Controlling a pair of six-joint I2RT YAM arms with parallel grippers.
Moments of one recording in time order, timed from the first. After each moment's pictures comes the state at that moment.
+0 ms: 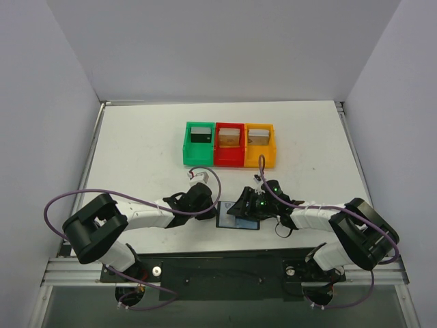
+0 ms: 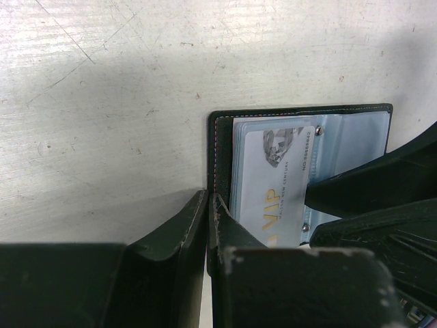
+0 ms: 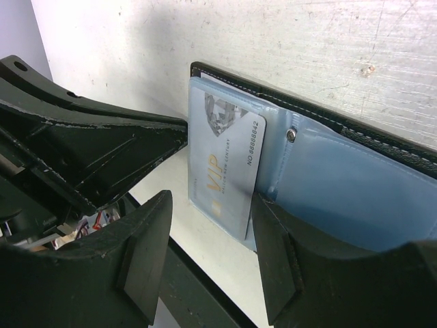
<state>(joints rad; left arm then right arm) -0.92 1.51 0.60 0.08 -0.15 -0.96 0.65 1.41 0.34 0.39 -0.37 0.96</state>
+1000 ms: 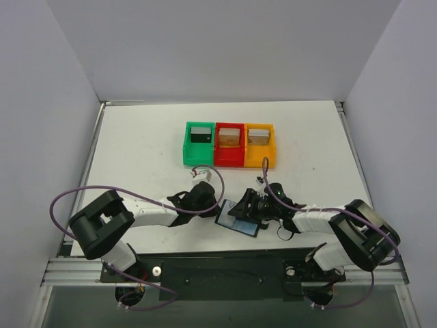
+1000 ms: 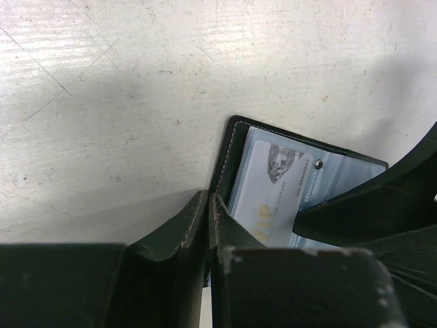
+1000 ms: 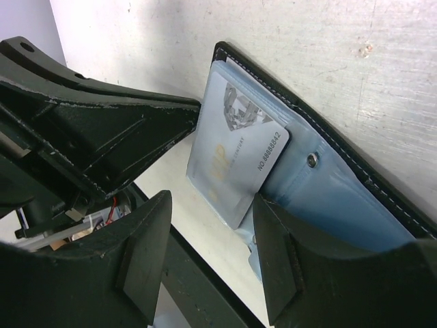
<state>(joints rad) -0.93 1.56 0.62 0.14 -0.16 -0.96 0.64 1.40 0.29 0.48 -0.40 1.01</state>
